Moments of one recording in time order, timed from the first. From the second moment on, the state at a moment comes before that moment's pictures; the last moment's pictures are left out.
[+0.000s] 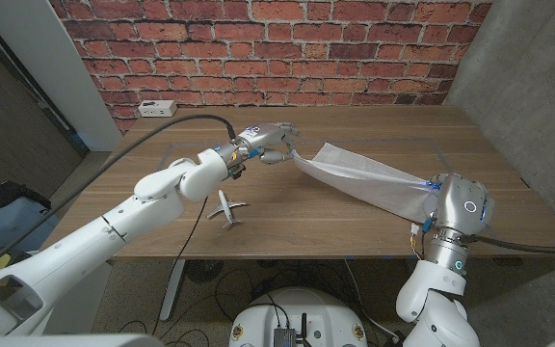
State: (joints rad) left arm 0.80 0.83 0.57 -1.95 0.60 -0.06 -0.02; left_hand 1.15 0.14 0.33 -0.17 0.19 1.02 0.02 0.39 0.27 0.37 -0.07 0.24 0.20 0.17 -0.04 0.18 0.17 0.22 0.11 0.26 0.21; right arm -1.49 -0.64 -0.55 -2.37 -0.76 -1.23 -0.93; right_hand 1.31 0.13 0.24 -0.15 0.20 1.09 -0.04 0.29 0.23 0.91 -0.07 0.40 0.37 0.93 -0.13 0.52 0.76 0.58 -0.04 0.57 0.20
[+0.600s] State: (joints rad) left arm 0.67 0.76 0.64 -1.84 0.60 -0.07 -0.06; left_hand 1.15 0.14 0.33 -0.17 0.19 1.02 0.03 0.39 0.27 0.38 -0.07 0.24 0.20 0.17 -0.04 0.18 0.17 0.22 0.11 0.26 0.21; right arm -1.45 -0.68 -0.53 -2.35 -0.74 -1.22 -0.86; right_hand 1.29 0.12 0.24 -0.15 0.20 1.09 -0.04 0.29 0.23 0.91 -0.07 0.39 0.37 0.93 -0.13 0.51 0.77 0.57 -0.04 0.58 0.20
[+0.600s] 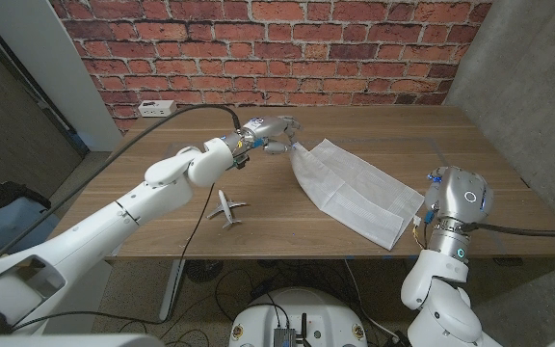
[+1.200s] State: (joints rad) left arm 0.61 0.72 0.69 -1.77 0.61 -0.07 -0.07; left_hand 1.15 0.14 0.33 -0.17 0.19 1.02 0.03 0.39 0.27 0.38 -0.07 0.24 0.20 0.18 -0.04 0.18 0.17 0.22 0.11 0.26 0.21; right arm -1.40 -0.78 -0.54 -2.43 -0.61 -1.29 -0.66; right_hand 1.02 0.07 0.15 -0.04 0.23 0.86 -0.08 0.19 0.21 0.68 -0.05 0.27 0.37 0.69 -0.07 0.37 0.74 0.45 0.03 0.55 0.19
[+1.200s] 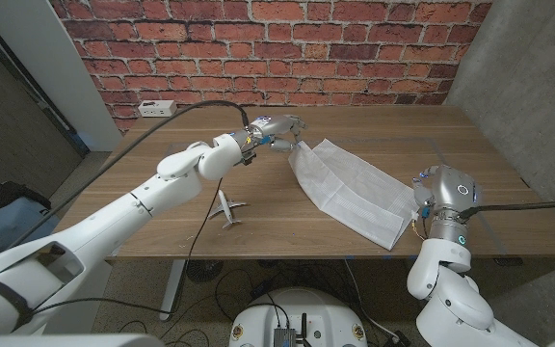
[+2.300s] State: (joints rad) left arm 0.69 0.69 0.65 -1.68 0.52 -0.13 0.18; left_hand 1.15 0.15 0.33 -0.15 0.18 1.00 0.01 0.41 0.27 0.38 -0.07 0.23 0.20 0.19 -0.04 0.19 0.17 0.22 0.12 0.27 0.21; right arm -1.23 -0.96 -0.52 -2.54 -0.19 -1.20 -0.42; right_hand 0.92 0.04 0.10 -0.03 0.29 0.57 -0.12 0.18 0.21 0.33 -0.02 0.18 0.37 0.30 -0.04 0.19 0.65 0.24 0.11 0.44 0.19
